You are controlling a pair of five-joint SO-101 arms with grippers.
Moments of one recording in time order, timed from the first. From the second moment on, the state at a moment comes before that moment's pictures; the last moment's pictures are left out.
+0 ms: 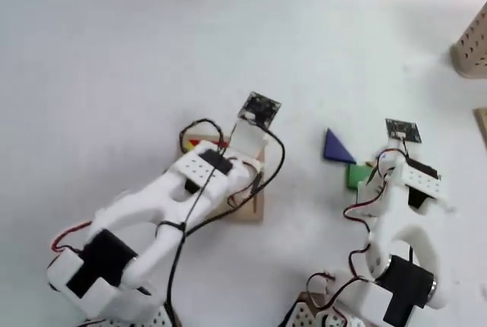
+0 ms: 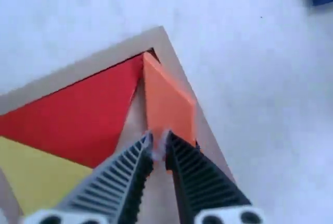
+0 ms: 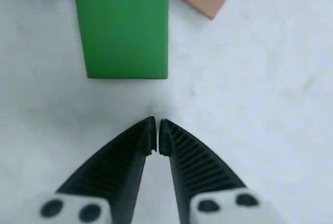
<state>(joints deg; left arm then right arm) 31.1 0.1 41.0 37.5 9.7 23.7 -11.3 49.8 54.9 19.6</state>
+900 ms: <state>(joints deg) 38.4 -4.5 49.6 25.0 10.1 22.7 -11.3 49.8 54.9 19.6</state>
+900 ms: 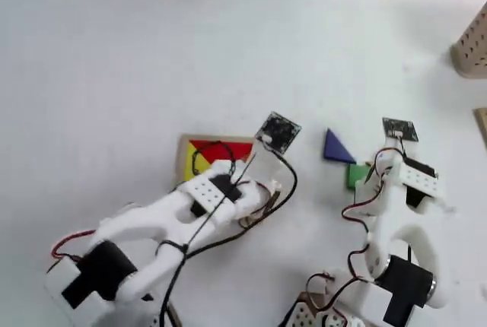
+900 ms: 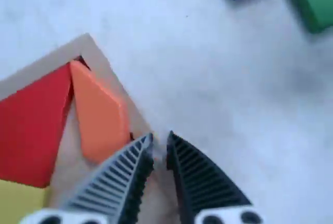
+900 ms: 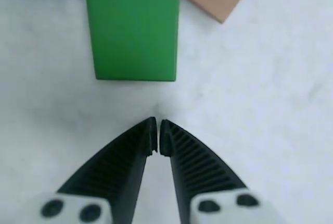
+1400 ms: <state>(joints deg) 33.2 -4.5 48.7 32.5 9.7 22.7 -11.3 49.8 54.9 19.6</state>
